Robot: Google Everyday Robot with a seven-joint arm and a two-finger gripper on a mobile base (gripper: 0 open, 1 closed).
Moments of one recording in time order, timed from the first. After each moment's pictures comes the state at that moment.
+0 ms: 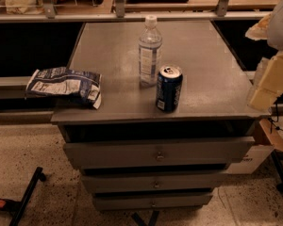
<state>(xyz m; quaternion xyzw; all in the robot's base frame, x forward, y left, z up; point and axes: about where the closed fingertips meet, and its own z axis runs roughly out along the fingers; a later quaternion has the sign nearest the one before) 0.448 -0.207 0.987 -0.59 0.78 -0.01 0.18</state>
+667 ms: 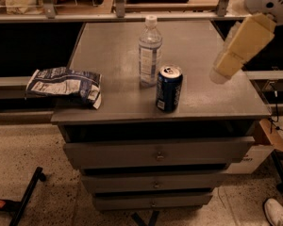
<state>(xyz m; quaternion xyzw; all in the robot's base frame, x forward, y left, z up) 0.477 -0.156 1.029 -0.56 0.79 0.04 0.25</state>
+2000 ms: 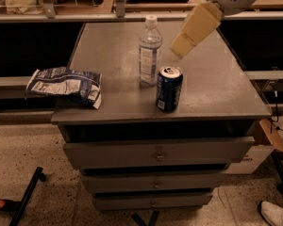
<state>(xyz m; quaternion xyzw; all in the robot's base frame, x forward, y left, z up) 0.532 -0.104 1.033 -0.50 0.81 0.05 0.30</state>
